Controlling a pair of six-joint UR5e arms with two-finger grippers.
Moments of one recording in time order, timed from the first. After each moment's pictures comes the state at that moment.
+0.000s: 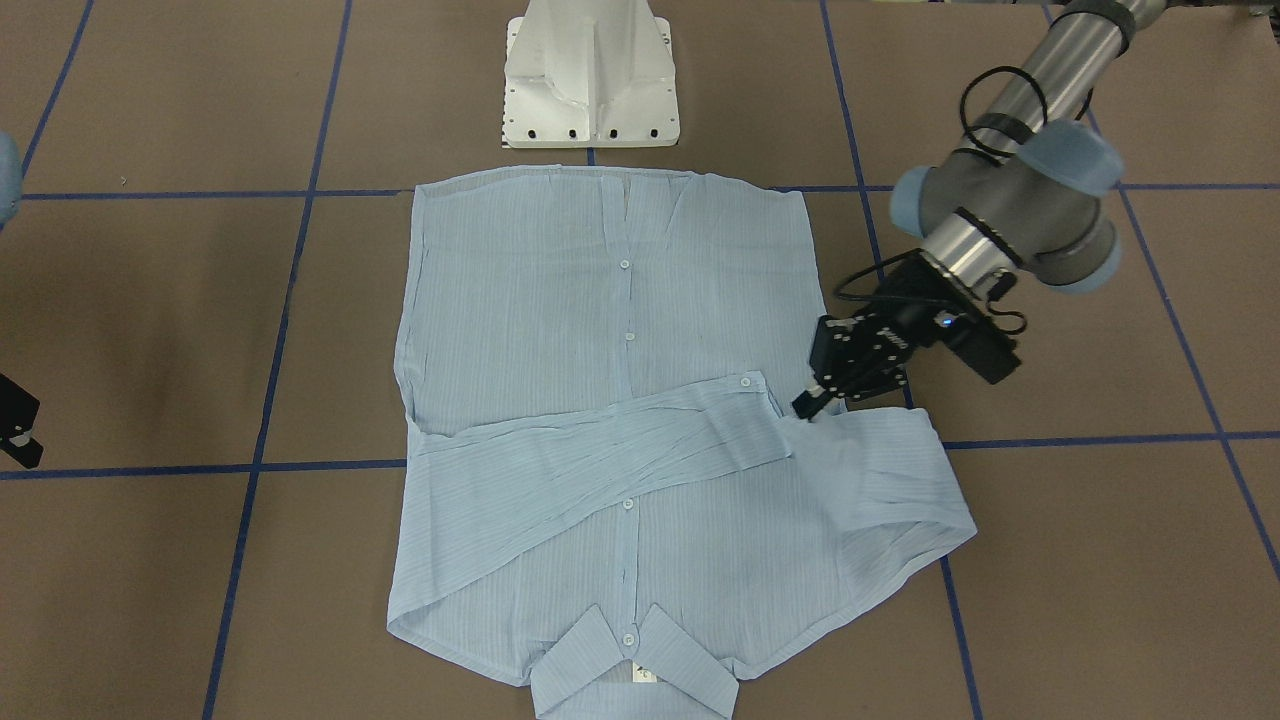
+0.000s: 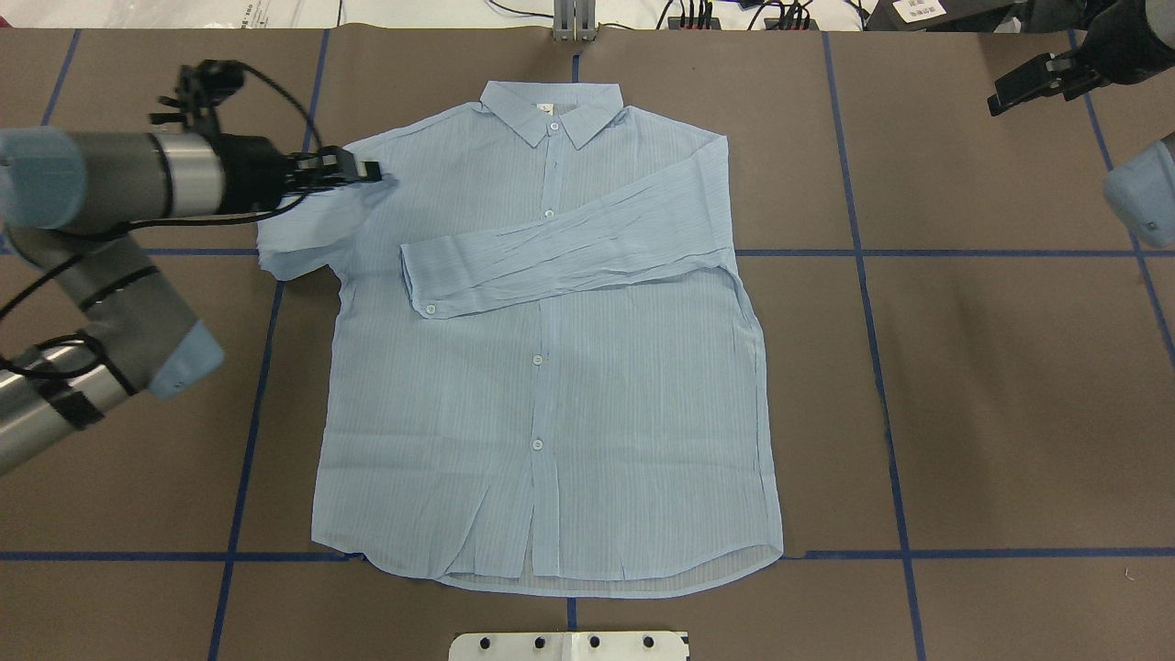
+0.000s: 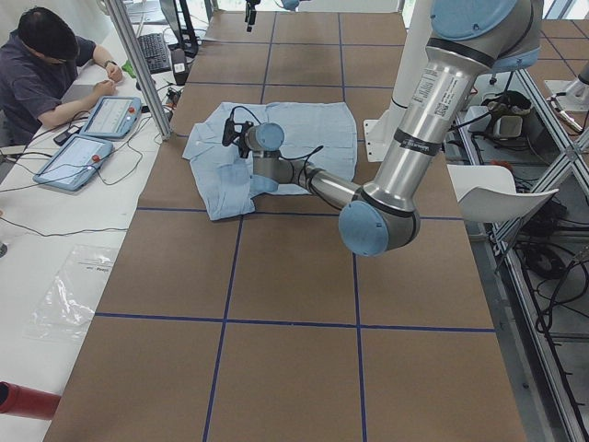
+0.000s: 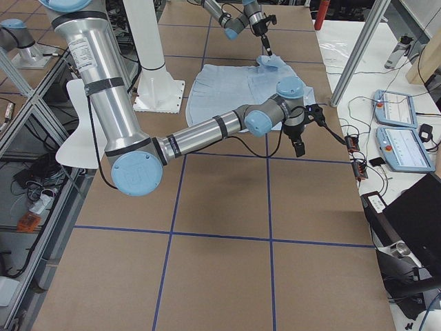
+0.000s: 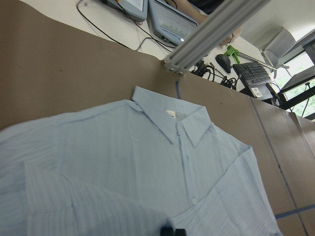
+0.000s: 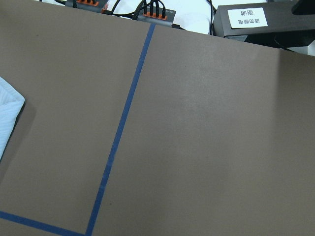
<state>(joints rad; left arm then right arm) -0.77 -2.09 -1.42 -2.80 -1.85 -1.42 1.24 -1.24 1.63 -1.29 2.18 0.45</state>
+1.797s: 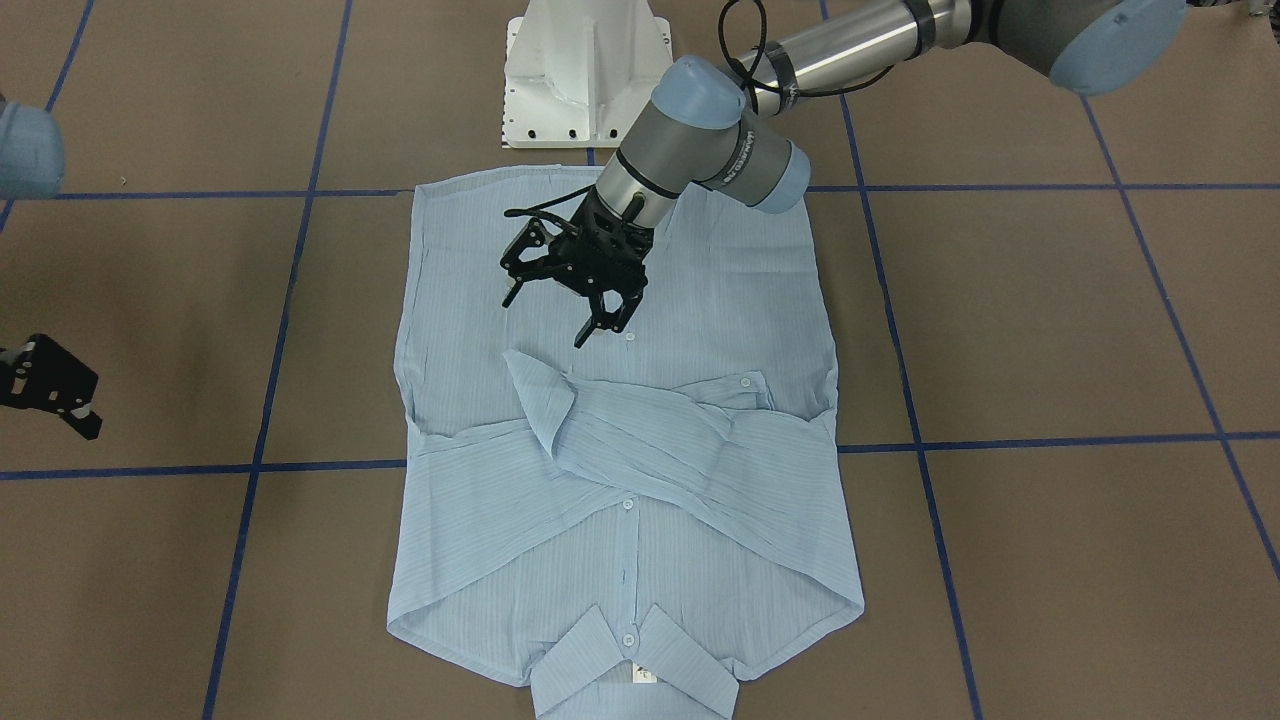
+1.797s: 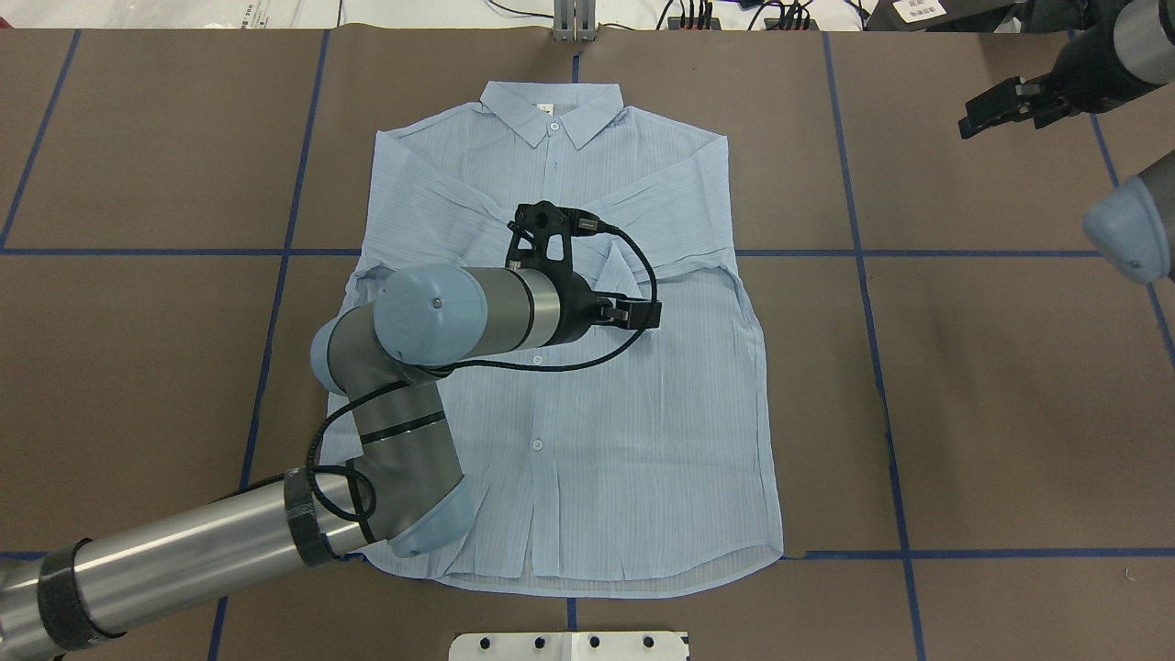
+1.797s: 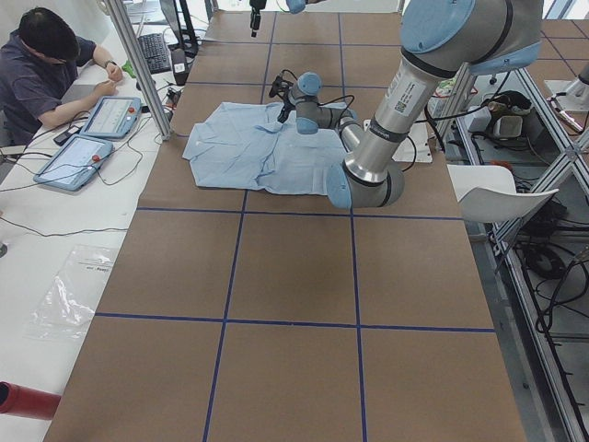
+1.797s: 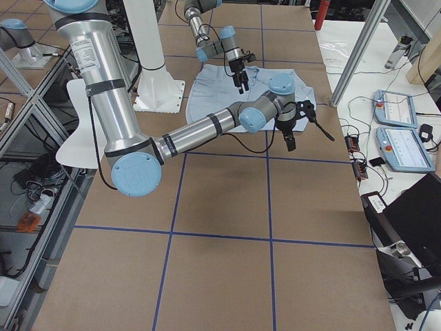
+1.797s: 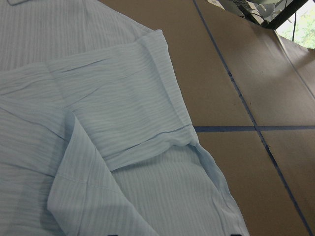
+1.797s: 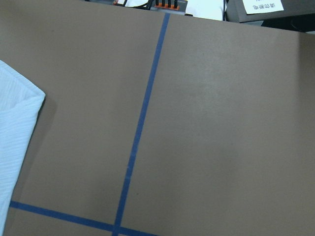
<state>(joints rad) -0.47 -2.29 -1.47 -2.39 -1.67 -1.08 1.14 -1.28 1.74 -1.29 2.15 0.63</state>
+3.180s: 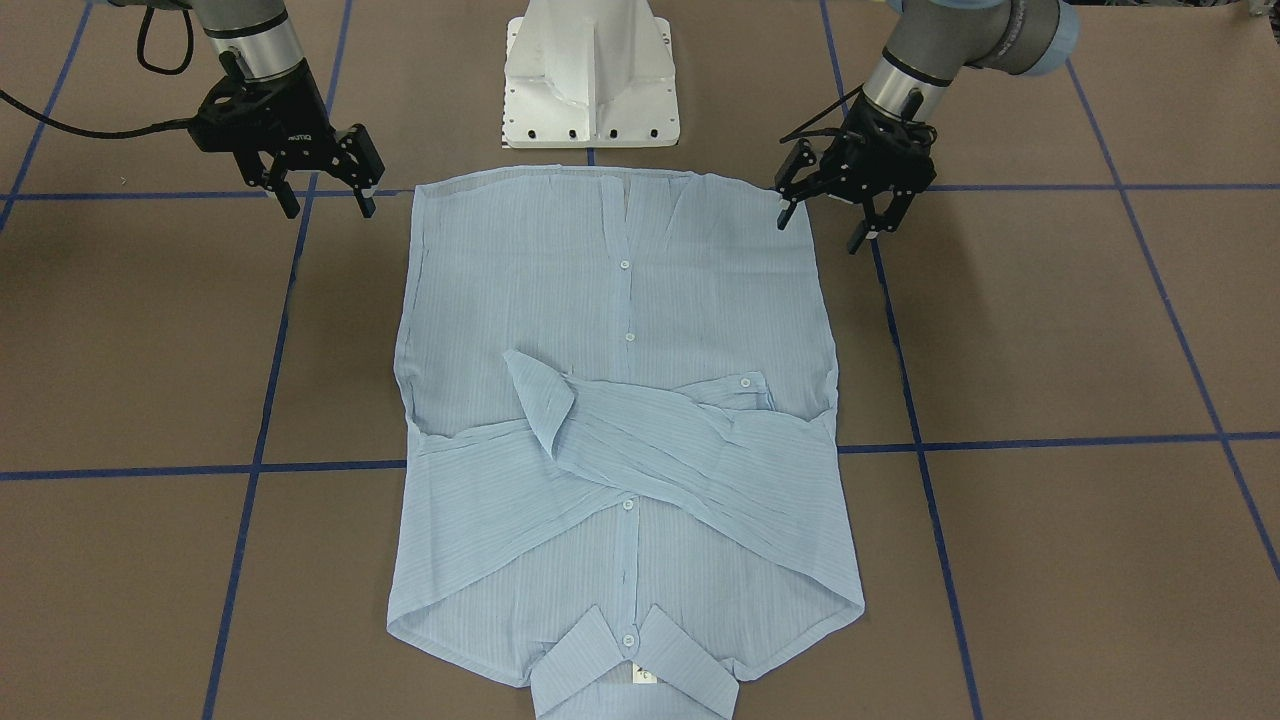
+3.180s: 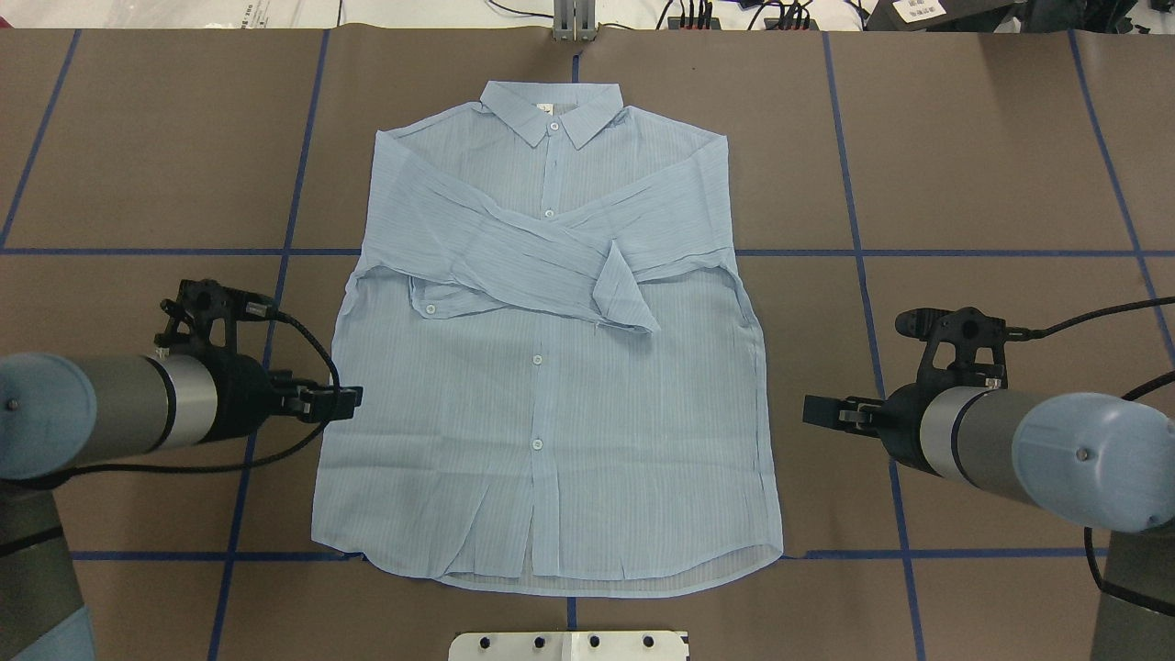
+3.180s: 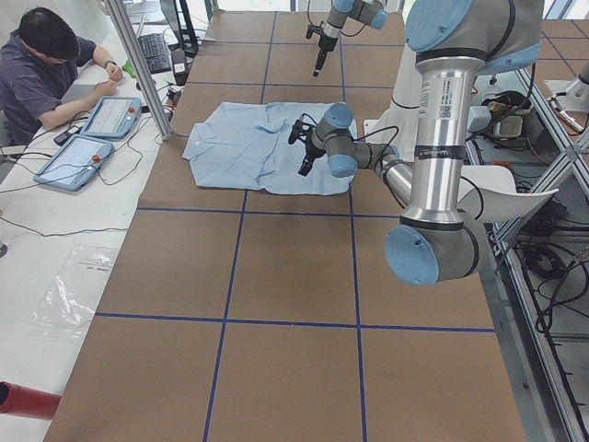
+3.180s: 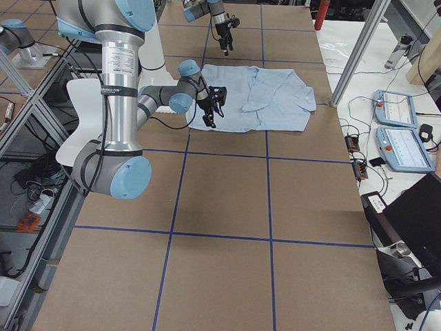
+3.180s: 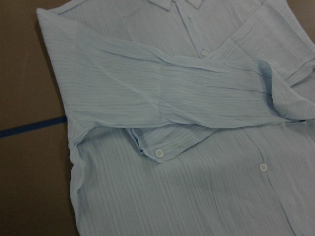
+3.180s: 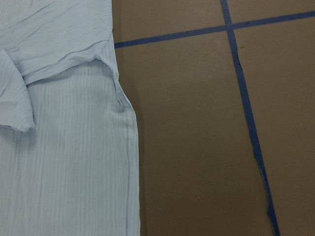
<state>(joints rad) -0.42 -1.59 -2.06 -2.17 -1.61 -1.14 0.36 -1.63 2.25 -1.30 1.51 1.45</state>
